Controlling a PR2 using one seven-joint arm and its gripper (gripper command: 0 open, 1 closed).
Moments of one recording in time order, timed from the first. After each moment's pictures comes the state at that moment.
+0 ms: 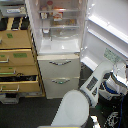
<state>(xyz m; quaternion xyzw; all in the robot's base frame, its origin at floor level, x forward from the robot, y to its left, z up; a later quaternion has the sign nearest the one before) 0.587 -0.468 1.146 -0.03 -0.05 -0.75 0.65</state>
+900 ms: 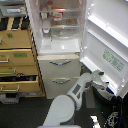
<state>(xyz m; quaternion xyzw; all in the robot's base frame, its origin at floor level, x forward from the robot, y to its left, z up) 0.700 -0.365 0.922 -0.08 0.12 -0.60 0.79</state>
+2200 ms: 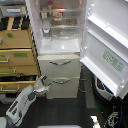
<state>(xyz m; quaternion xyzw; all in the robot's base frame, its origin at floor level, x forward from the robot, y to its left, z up) 0.720 0.181 0.849 -0.12 0.06 -0.43 0.89</state>
